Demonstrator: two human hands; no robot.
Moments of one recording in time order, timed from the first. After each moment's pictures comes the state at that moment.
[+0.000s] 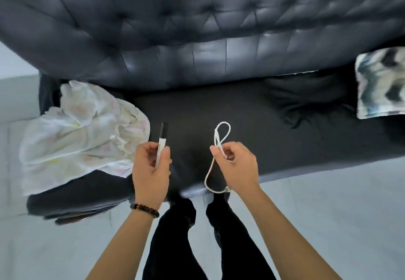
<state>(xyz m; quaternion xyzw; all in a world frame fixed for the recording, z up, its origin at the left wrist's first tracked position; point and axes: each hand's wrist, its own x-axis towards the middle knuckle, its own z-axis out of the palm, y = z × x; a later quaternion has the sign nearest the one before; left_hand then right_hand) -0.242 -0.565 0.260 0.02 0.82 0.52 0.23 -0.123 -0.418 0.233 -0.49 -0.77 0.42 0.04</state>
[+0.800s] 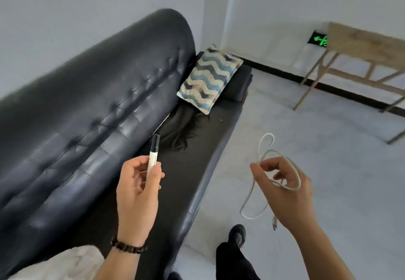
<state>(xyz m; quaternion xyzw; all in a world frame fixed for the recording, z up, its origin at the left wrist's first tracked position) -0.120 -0.558 0.540 0.42 0.59 0.57 0.38 0.125 -0.585 0.568 -0.71 -0.50 0.23 0.44</state>
